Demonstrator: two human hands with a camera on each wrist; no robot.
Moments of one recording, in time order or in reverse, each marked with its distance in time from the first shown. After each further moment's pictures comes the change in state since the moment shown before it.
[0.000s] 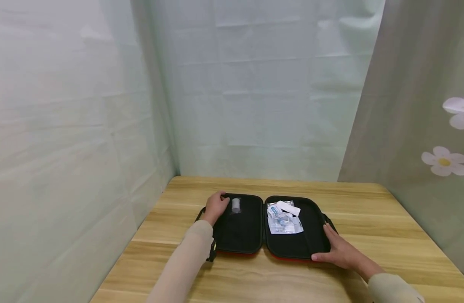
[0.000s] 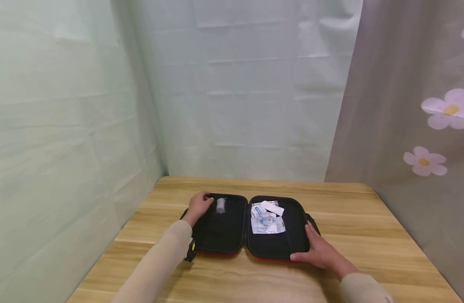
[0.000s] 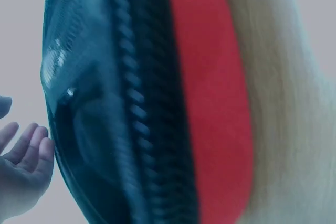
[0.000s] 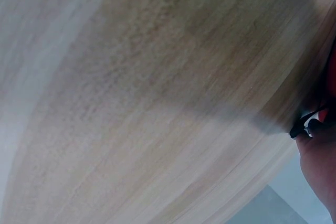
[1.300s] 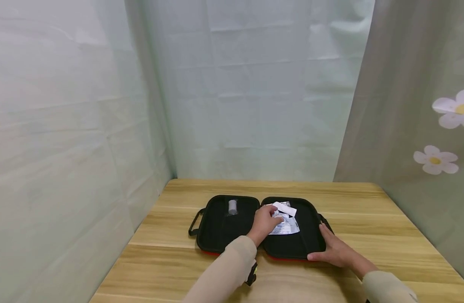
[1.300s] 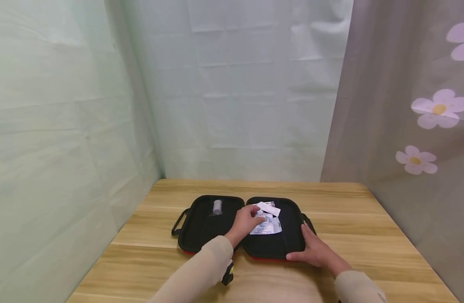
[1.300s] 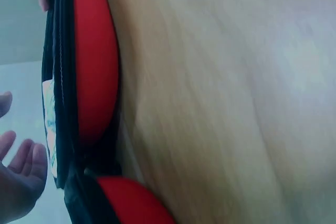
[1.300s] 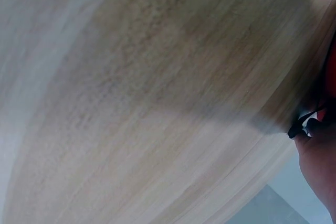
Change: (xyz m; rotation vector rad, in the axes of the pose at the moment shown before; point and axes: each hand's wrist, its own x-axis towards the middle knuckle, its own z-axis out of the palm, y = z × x) left_hand -0.059 0.086 0.113 -0.055 -0.089 0.274; right_hand 0.010 -0.008 0.007 0.012 -0.002 0.003
